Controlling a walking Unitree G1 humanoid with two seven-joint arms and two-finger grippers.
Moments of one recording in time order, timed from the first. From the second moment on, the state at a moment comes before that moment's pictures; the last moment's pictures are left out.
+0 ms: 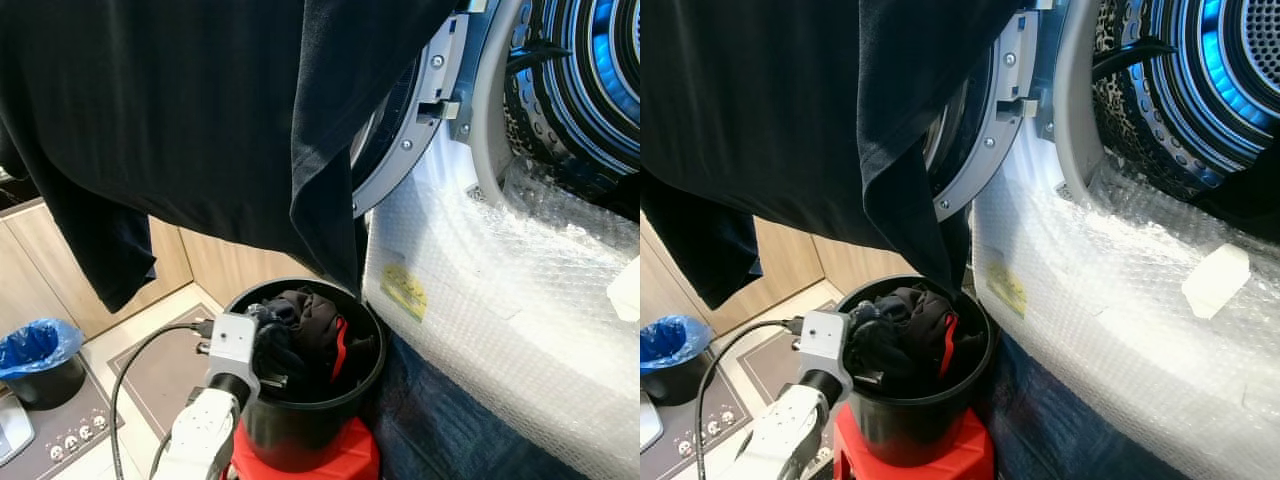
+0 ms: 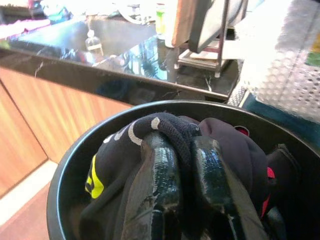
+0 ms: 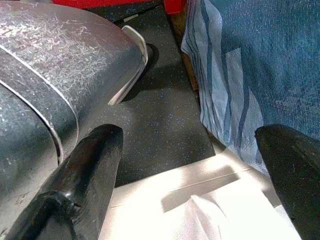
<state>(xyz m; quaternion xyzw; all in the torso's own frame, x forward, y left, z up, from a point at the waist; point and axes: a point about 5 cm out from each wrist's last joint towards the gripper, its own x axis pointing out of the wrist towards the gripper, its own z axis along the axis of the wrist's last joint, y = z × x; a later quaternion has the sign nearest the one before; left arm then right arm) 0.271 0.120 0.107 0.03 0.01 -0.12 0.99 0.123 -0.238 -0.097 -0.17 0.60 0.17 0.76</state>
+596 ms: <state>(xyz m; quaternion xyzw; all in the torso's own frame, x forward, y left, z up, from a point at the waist) 0.252 0.083 0.141 0.15 -0.13 -0.28 0.94 0.122 -0.238 -0.097 -0.17 0.60 0.16 0.76</state>
